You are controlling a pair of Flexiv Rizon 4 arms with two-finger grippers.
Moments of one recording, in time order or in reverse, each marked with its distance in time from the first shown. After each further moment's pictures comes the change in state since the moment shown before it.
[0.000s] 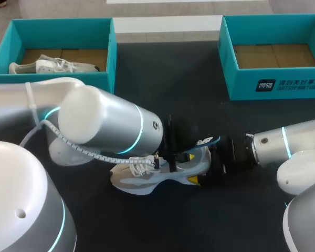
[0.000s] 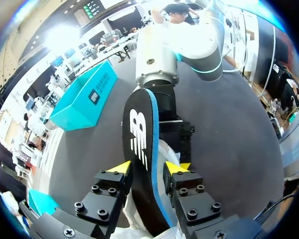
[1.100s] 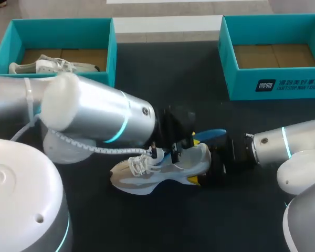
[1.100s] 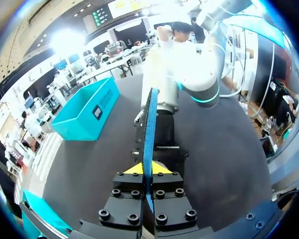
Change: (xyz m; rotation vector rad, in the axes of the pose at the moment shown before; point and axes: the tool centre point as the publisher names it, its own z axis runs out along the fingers) left arm -0.008 -0.038 -0.031 0.155 0.056 -0.077; right arm 0.000 0.000 0.000 0.000 0.000 0.000
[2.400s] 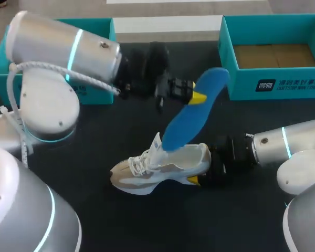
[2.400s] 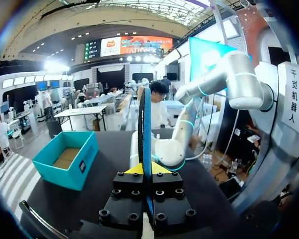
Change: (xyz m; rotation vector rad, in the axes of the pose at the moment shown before) left arm -0.040 -0.108 -0.095 0.481 0.349 -0.098; right arm 0.000 0.000 0.000 0.000 0.000 0.000
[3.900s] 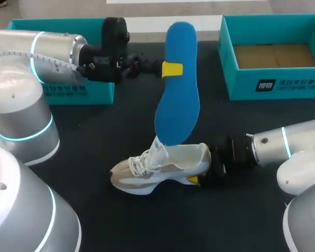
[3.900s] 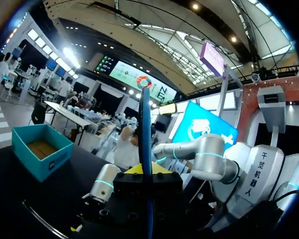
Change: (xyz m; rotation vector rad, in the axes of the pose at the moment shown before) left arm 0.025 -0.066 -0.072 0.373 0.188 -0.466; right arm 0.000 0.000 0.000 0.000 0.000 0.000
